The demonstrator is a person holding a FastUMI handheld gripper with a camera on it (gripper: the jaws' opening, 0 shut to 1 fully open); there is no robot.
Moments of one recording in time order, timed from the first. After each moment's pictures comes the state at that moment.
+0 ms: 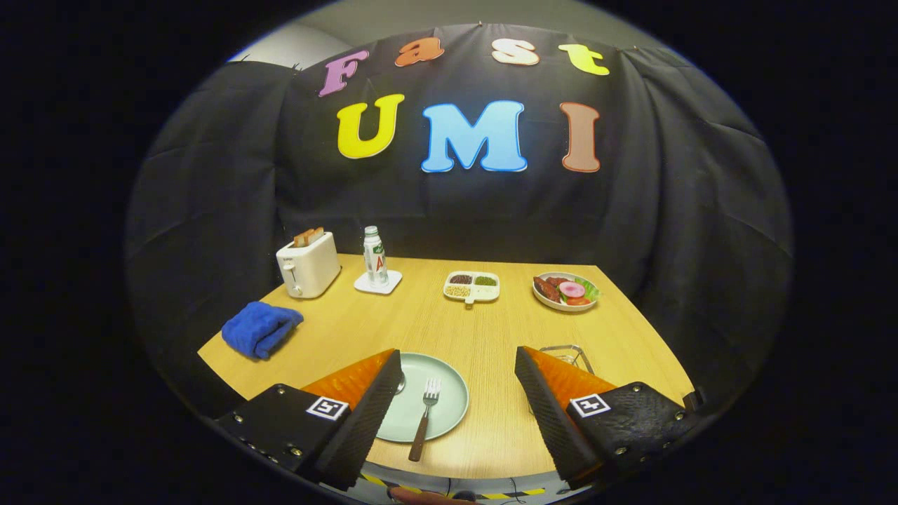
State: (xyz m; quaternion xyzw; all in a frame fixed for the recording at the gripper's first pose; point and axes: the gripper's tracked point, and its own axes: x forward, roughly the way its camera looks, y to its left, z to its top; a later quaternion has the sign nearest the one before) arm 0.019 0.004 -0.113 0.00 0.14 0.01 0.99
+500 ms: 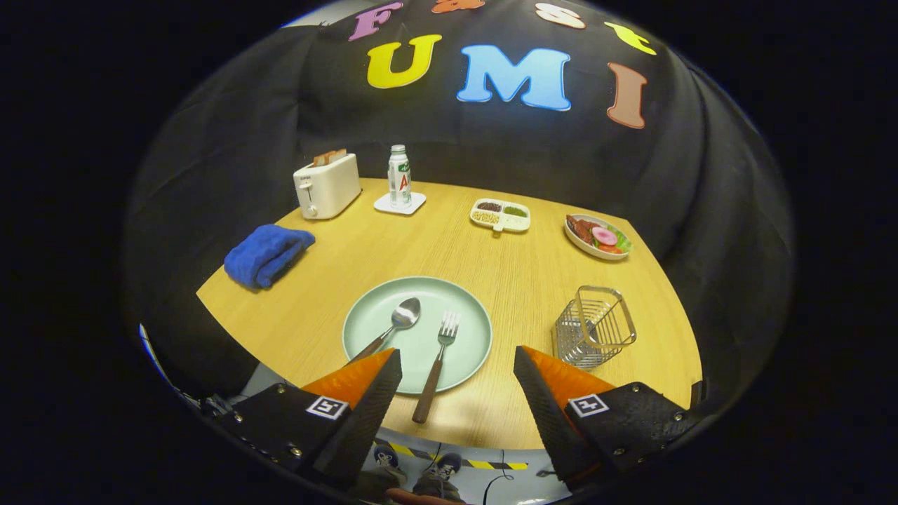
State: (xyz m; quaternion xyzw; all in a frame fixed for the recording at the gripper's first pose) arm 0.008 0.027 -0.193 -0.04 0.28 0.06 0.96
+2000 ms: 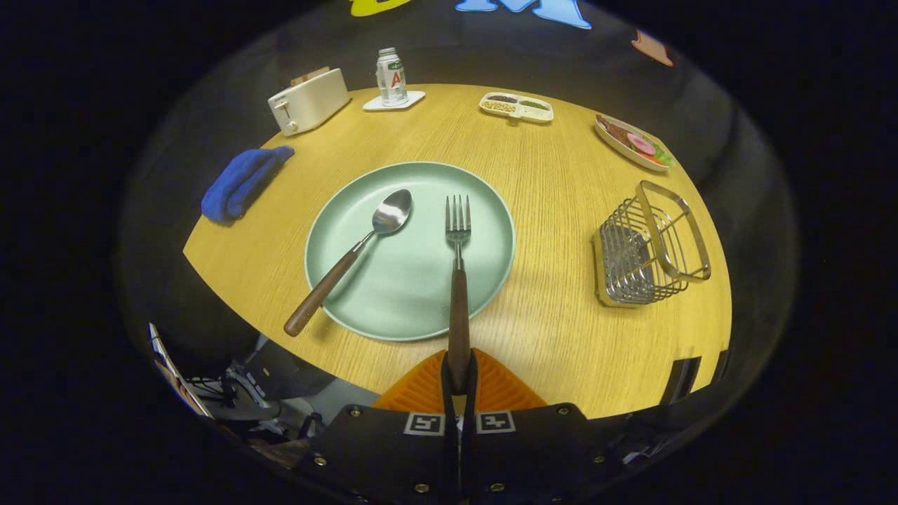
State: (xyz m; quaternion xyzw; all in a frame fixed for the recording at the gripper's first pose) arm 0.004 0.013 -0.268 -0.05 0.46 0.08 0.88
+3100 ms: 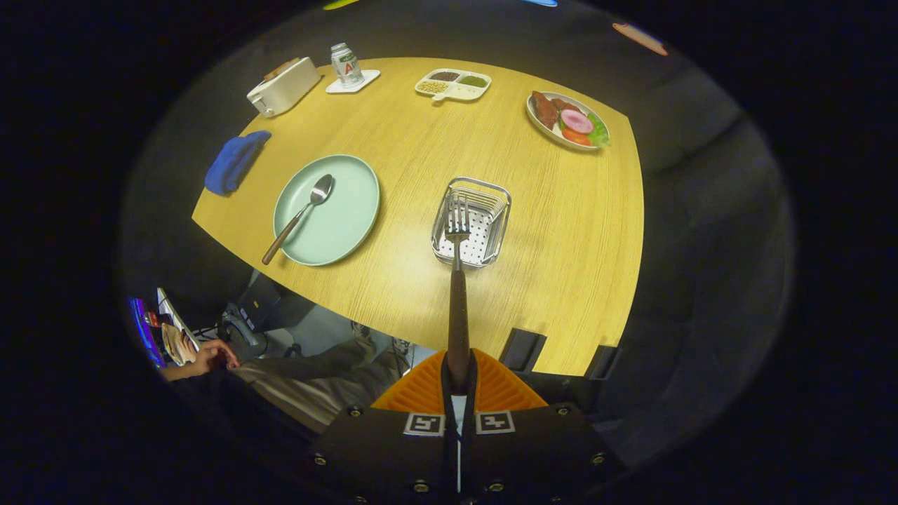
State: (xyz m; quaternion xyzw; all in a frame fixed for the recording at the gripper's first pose) arm -0.035 -0.174 -0.153 -0.08 0.60 0.06 0.79
